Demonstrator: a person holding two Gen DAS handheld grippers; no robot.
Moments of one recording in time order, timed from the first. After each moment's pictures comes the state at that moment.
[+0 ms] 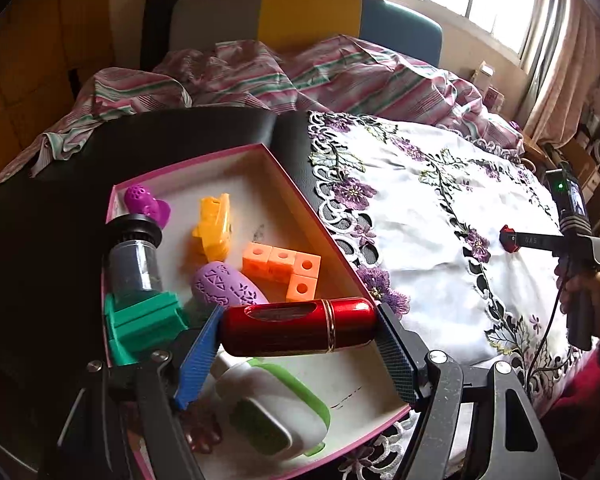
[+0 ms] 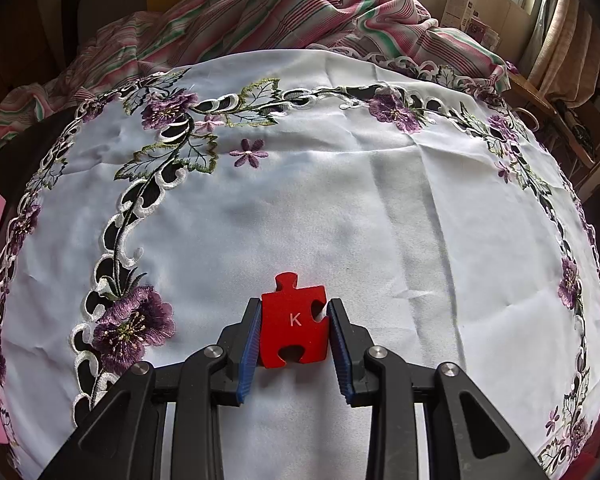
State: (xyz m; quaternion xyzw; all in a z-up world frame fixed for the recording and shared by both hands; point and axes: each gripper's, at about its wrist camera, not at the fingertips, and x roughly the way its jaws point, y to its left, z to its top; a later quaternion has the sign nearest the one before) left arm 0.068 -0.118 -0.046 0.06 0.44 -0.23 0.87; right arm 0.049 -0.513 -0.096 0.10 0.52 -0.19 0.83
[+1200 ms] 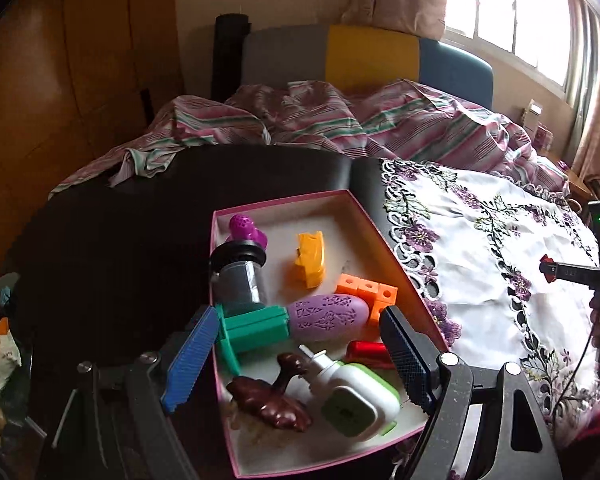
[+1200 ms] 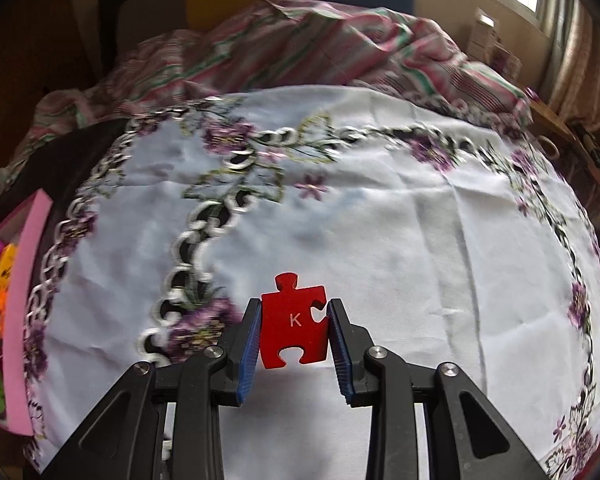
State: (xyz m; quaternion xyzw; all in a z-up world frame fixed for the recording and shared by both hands) left arm 0.051 -0.065 -0.012 0.05 0.38 -0.12 0.92; right arm 0.052 -0.472 -0.065 0.08 0.48 -0.14 0.86
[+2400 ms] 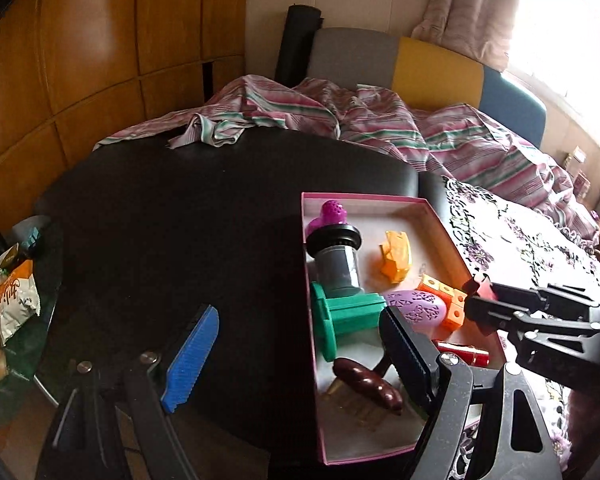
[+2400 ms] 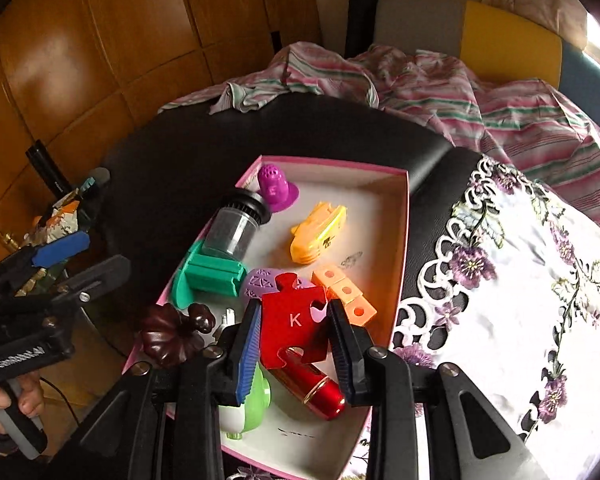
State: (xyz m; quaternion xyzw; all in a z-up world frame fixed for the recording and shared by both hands) left arm 0.053 0.014 -0.022 -0.02 0.38 -0.04 0.92; right arm 0.083 -0.180 -0.025 -0.02 0.45 0.18 0.87
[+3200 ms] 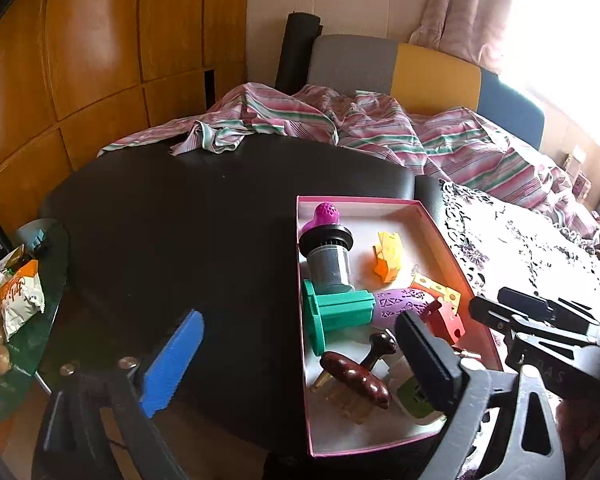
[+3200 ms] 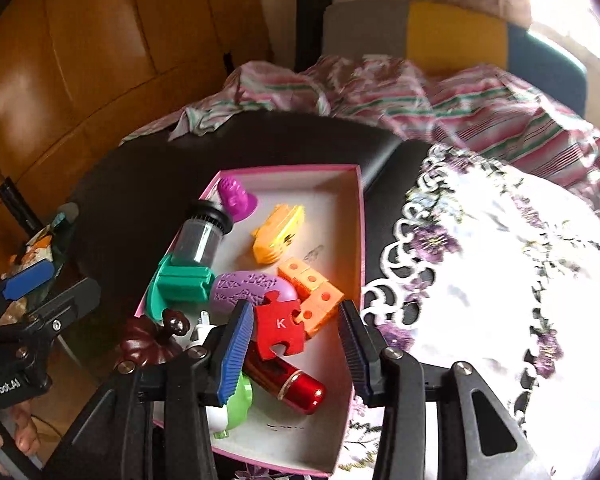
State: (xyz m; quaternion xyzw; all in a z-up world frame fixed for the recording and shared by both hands) left arm 0.037 0.003 -0.017 -0.02 0.37 -0.04 0.93; right arm 0.057 -0.194 -0.024 0.02 0.41 0.09 0.91
